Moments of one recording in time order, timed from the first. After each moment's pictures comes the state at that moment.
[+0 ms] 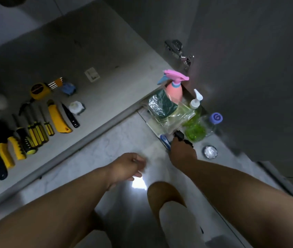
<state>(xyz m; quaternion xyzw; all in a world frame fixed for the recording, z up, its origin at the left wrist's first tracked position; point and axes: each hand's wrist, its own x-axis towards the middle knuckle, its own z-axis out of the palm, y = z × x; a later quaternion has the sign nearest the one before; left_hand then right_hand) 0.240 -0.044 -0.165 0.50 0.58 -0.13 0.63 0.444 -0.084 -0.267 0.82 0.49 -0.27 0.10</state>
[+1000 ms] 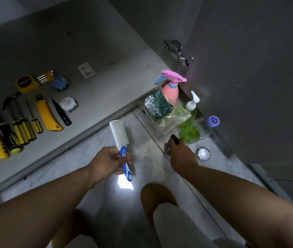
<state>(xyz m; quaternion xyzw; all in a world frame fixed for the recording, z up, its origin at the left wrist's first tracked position) 0.208 -0.028 -0.193 0.45 0.58 0.04 0.67 0.458 -0.104 -0.257 0.80 0.55 -0.25 0.08</state>
